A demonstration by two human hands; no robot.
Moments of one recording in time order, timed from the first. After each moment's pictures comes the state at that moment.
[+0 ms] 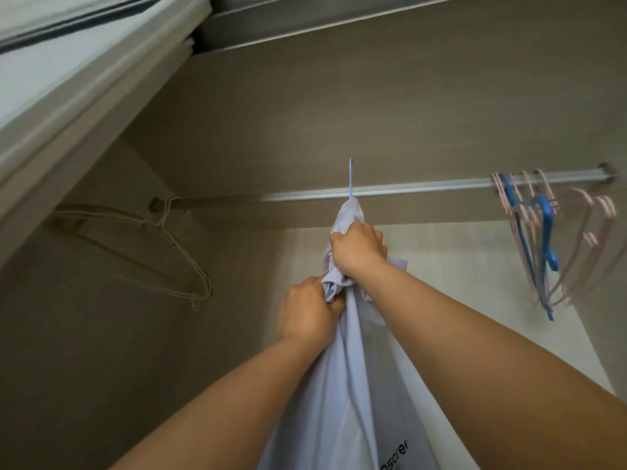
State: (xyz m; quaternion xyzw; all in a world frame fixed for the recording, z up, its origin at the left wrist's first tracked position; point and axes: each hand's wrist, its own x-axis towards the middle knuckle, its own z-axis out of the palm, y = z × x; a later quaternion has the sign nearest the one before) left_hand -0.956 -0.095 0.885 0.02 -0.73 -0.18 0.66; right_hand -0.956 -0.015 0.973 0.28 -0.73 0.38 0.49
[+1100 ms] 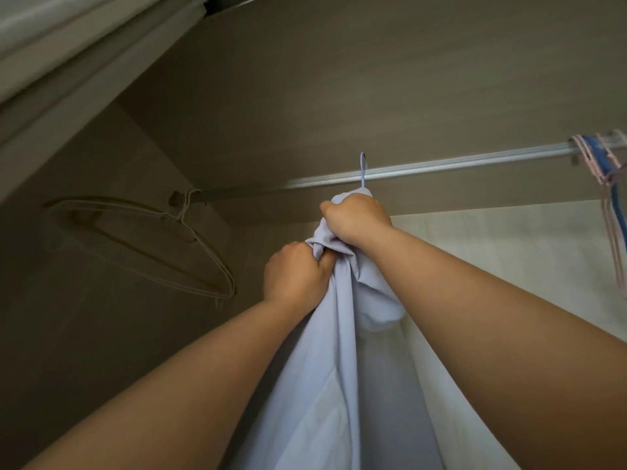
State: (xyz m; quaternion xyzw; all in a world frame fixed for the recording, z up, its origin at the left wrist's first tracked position) left_hand -0.957 -0.170 0.930 0.00 -0.69 -0.09 0.72; right_hand -0.975 -0.078 1.016 0.39 -0.66 0.44 0.46
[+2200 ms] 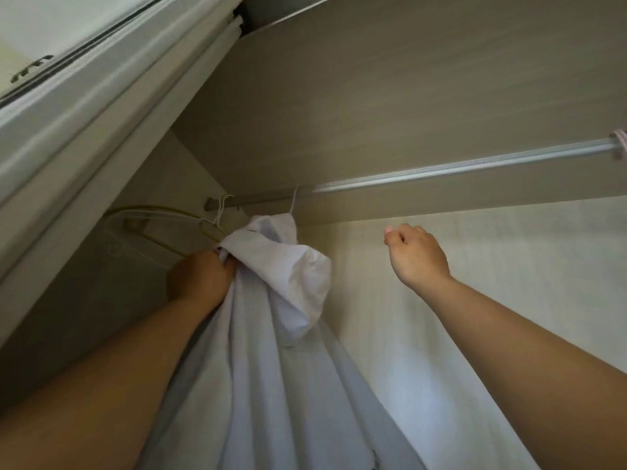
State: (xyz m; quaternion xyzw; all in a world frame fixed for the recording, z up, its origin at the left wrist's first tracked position) left_hand -0.883 -0.308 0.915 0.26 -0.65 -0.09 0.70; right_hand -1.031 -0.064 0.984 0.37 -0.65 0.40 0.53
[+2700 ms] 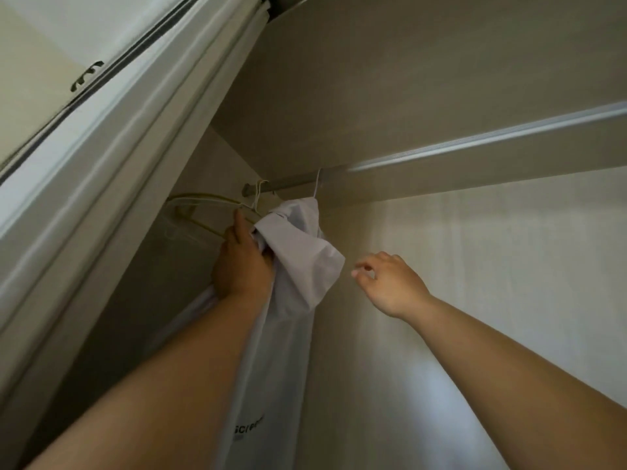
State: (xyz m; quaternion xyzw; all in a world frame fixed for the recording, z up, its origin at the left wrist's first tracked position) left_hand -0.884 -0.289 0.891 0.25 -0.60 -0.12 0.75; right_hand -1.020 -0.123 0.919 0.49 -0.71 0.23 0.45
